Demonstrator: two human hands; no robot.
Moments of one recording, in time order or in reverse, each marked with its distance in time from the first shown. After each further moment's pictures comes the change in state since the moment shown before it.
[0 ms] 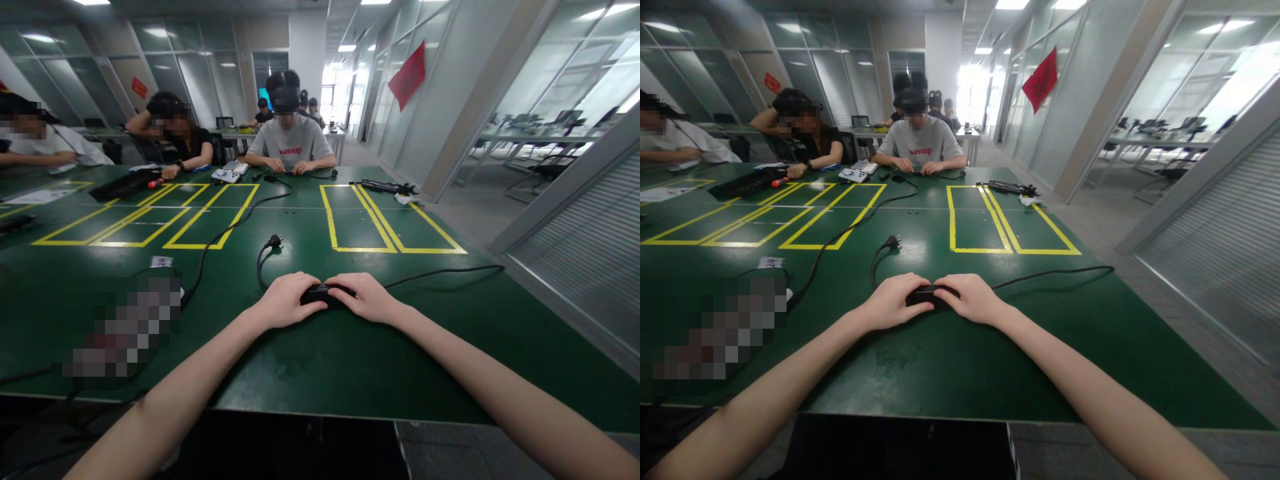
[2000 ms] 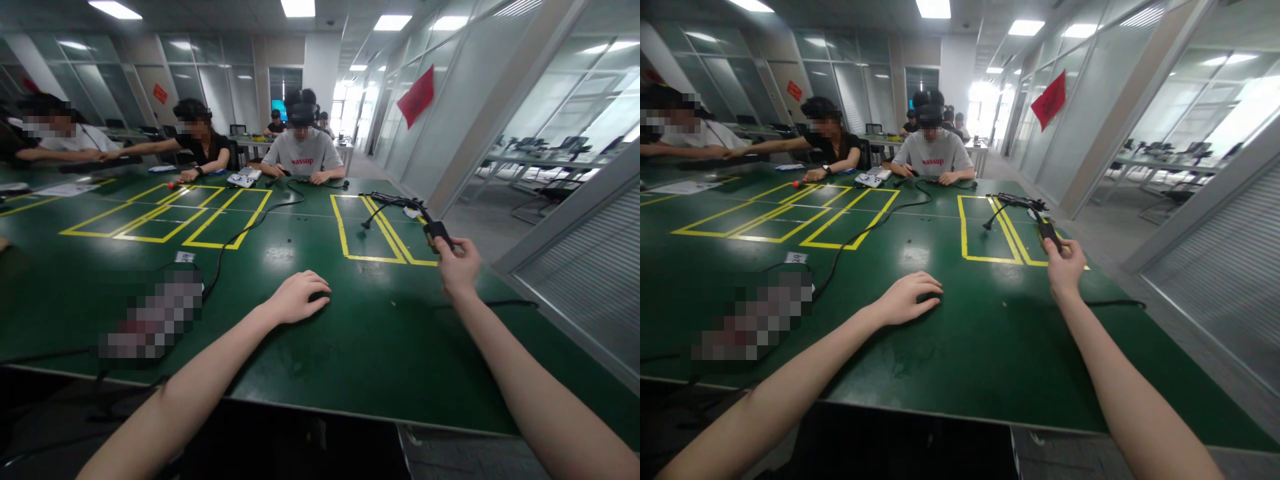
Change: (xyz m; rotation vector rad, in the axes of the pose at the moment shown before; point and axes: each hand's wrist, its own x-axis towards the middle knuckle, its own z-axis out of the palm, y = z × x) left_hand 0.001 -0.011 0.001 -0.006 0.038 0.086; right_hand -0.030 0.112 -0.074 0.233 1.206 0.730
